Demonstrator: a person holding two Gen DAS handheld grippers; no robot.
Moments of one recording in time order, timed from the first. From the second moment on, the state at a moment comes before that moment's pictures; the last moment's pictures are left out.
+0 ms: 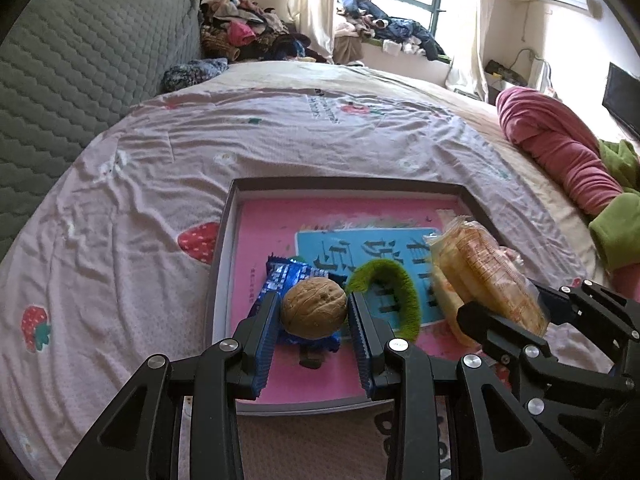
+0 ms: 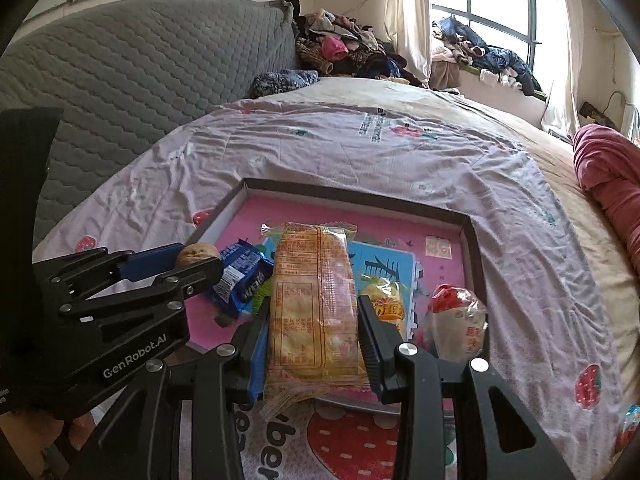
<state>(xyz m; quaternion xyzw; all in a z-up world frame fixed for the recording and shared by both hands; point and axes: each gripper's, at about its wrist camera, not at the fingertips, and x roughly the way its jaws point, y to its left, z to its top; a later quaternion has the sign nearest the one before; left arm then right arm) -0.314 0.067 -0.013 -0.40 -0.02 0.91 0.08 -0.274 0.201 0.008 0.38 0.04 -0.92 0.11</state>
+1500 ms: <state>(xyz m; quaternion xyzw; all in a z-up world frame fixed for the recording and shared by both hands) -0.314 0.071 -0.053 -0.41 -0.01 0.91 0.08 -0.292 0.197 -0.040 0.42 0.05 -0.90 0.12</state>
